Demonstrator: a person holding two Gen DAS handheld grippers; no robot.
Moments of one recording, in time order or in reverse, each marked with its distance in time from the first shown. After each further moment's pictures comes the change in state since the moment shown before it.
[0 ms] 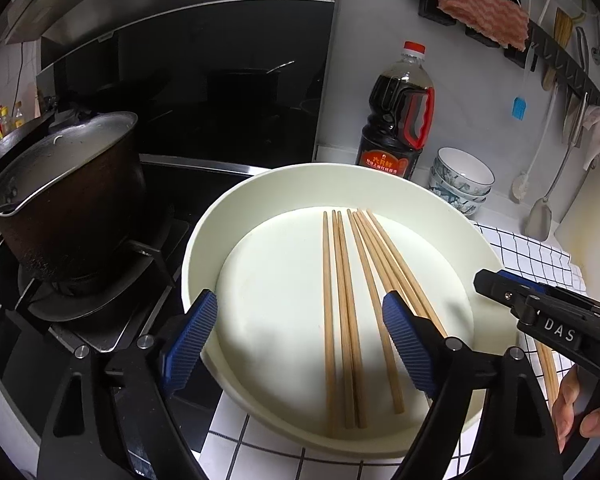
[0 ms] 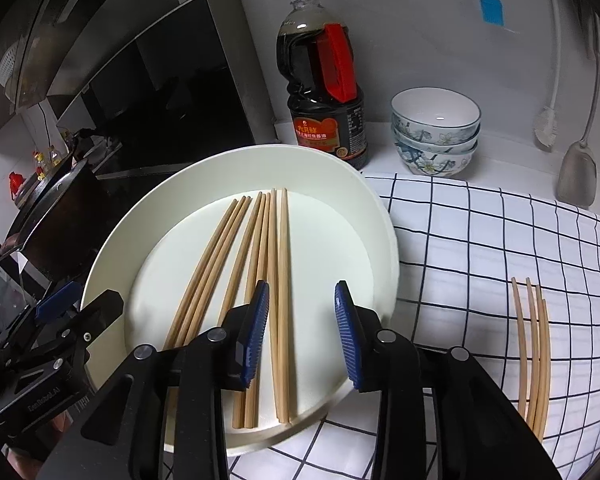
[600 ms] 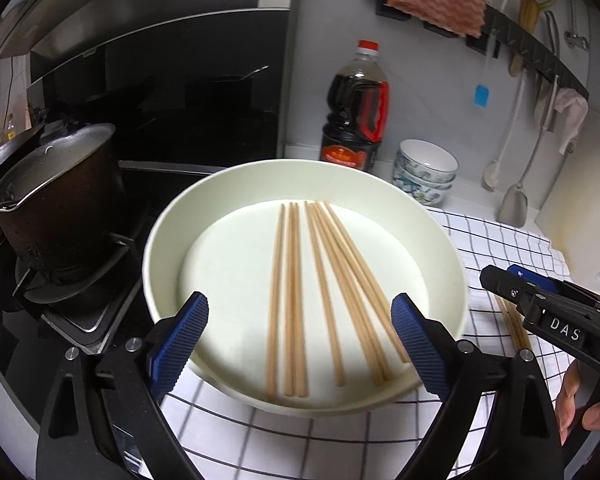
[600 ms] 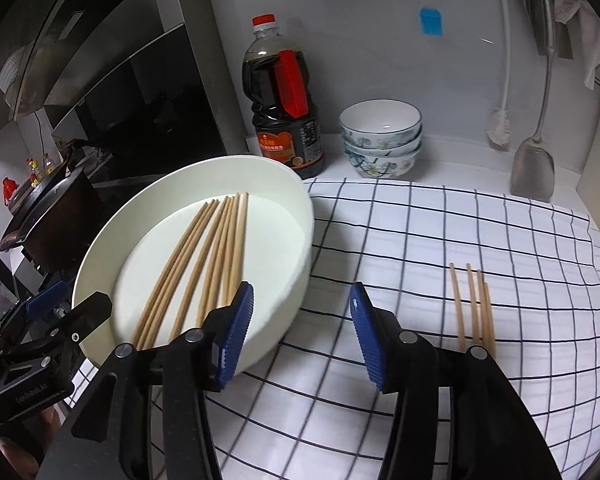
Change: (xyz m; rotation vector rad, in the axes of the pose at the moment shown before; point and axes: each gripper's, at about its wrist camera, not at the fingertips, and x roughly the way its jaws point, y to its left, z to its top) left arm -0.026 -0.045 -0.017 0.044 -0.007 -0.042; right arm -0.046 -0.041 -0.026 0.002 -0.055 -0.049
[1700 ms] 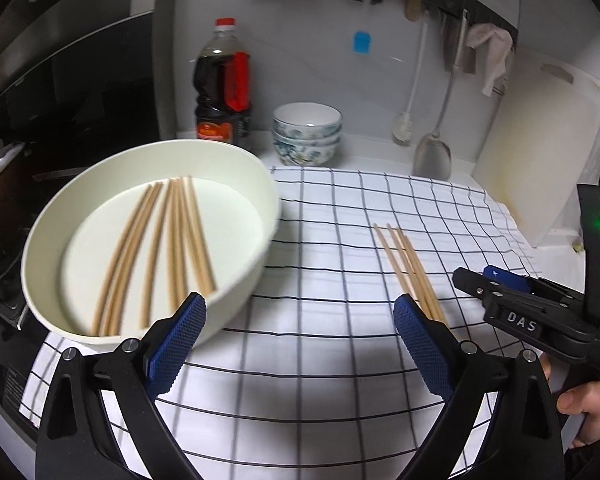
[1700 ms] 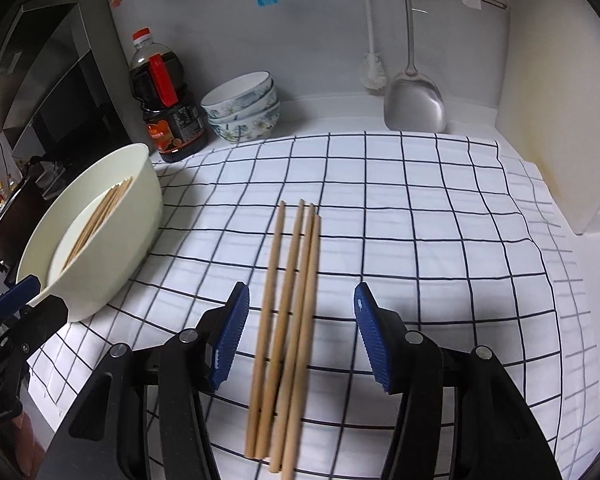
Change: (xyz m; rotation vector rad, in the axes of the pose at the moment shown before) left arm -0.001 -0.145 -0.038 0.117 0.046 -0.128; right arm -0.036 -0.148 -0.059 0.116 0.041 -0.112
